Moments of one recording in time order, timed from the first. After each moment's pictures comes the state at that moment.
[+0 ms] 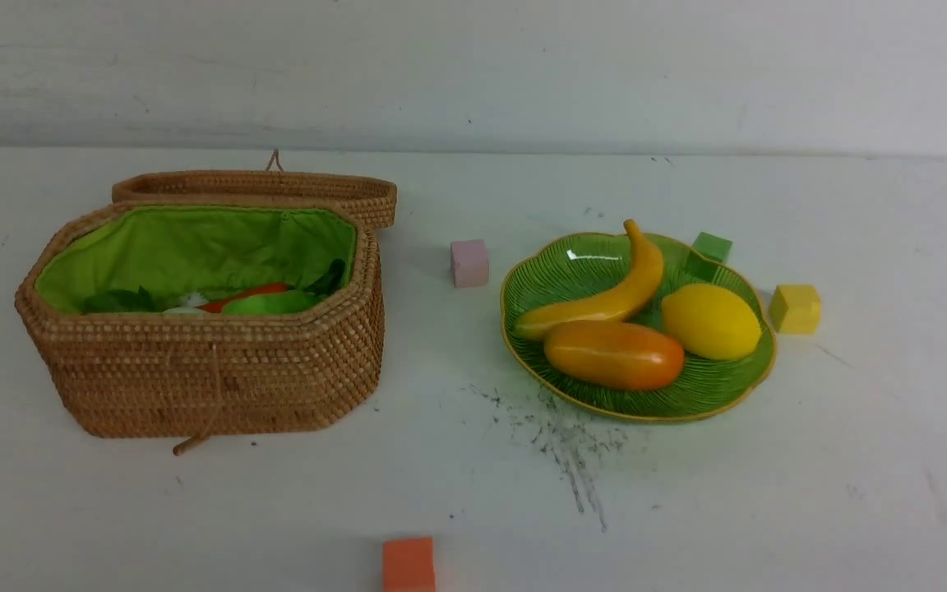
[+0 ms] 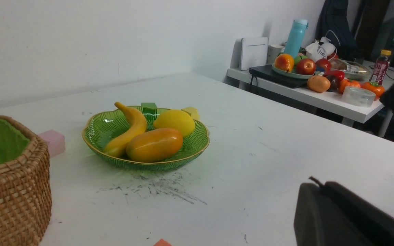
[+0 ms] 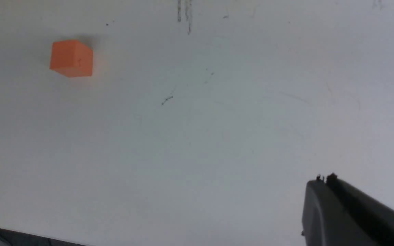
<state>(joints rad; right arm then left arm) 0.31 0.52 -0.71 0.18 1.16 0.24 -0.87 -0.01 -0.25 0.00 0.31 -0.16</state>
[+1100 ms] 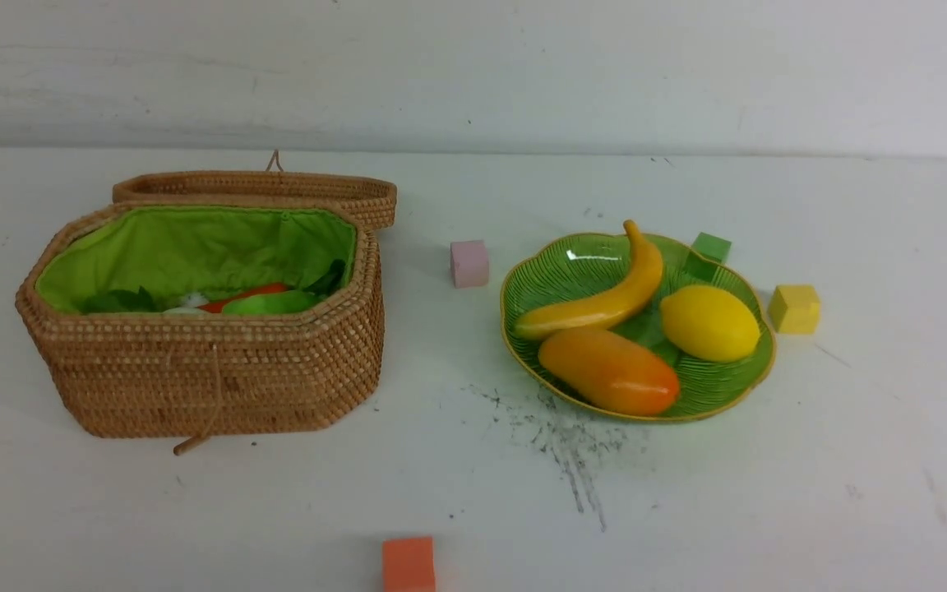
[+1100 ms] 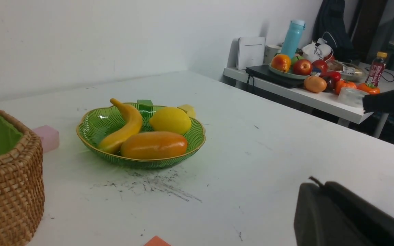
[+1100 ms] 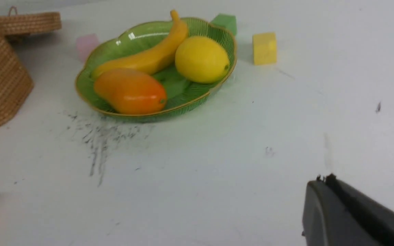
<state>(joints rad) 0.04 0.04 -0.20 0.13 0.55 0.01 -0.87 -0.01 -0.24 -0.02 0.30 -0.16</state>
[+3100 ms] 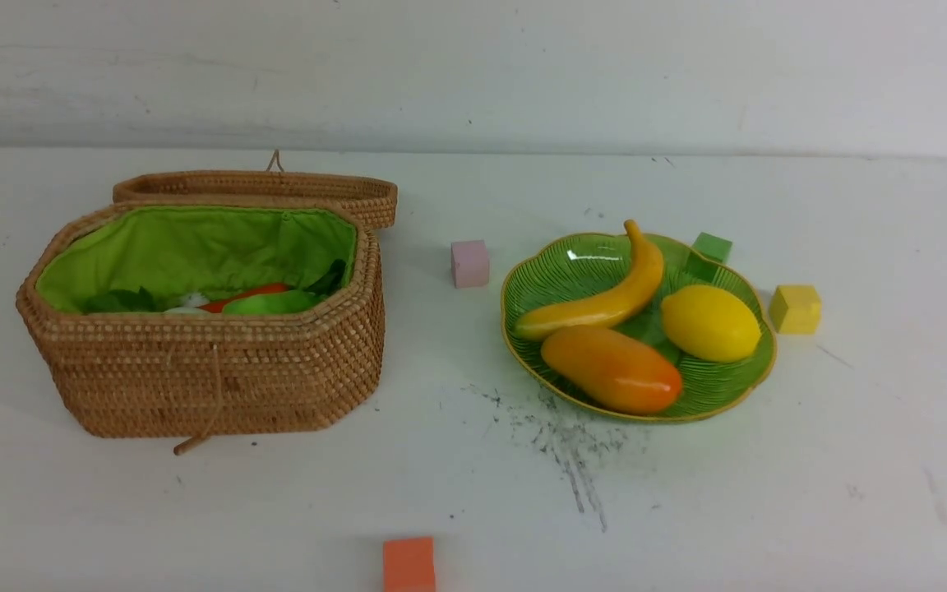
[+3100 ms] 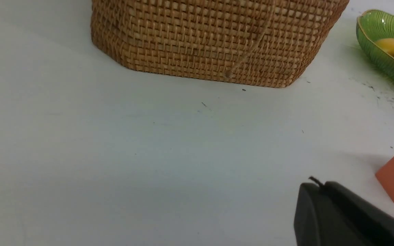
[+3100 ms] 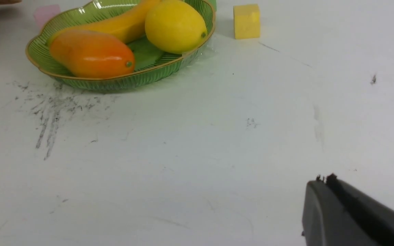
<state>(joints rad) 0.02 -0.01 0.02 0.11 0.39 -0.02 -0.13 -0.01 0.03 -0.15 0.37 -0.16</state>
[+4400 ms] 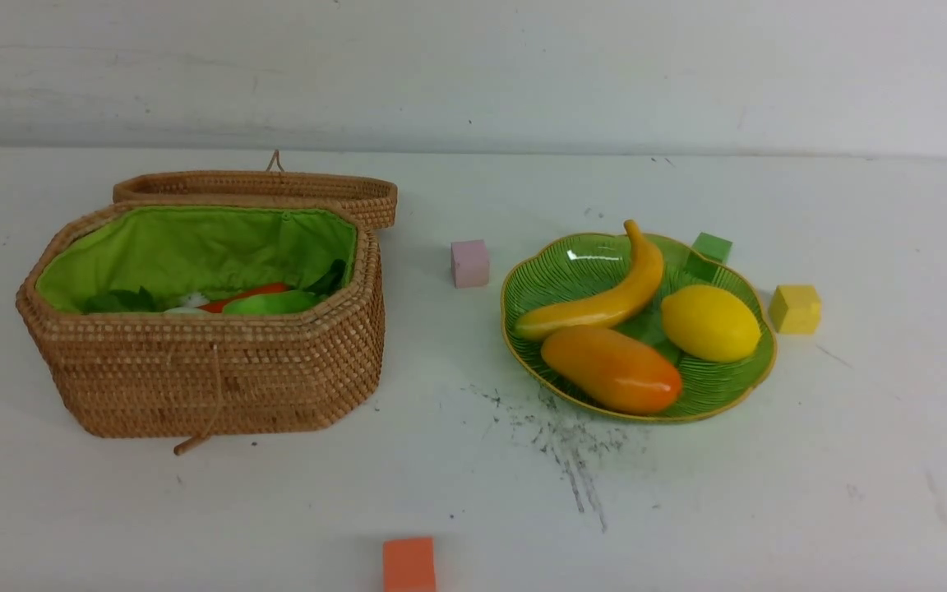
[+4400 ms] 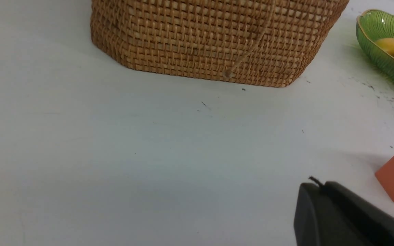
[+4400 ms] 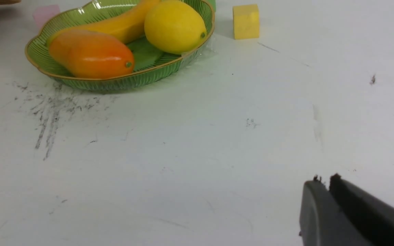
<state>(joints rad) 0.02 -0.01 0.02 0.11 0.39 -0.02 -0.13 -0.01 0.03 -0.15 0.37 -0.16</state>
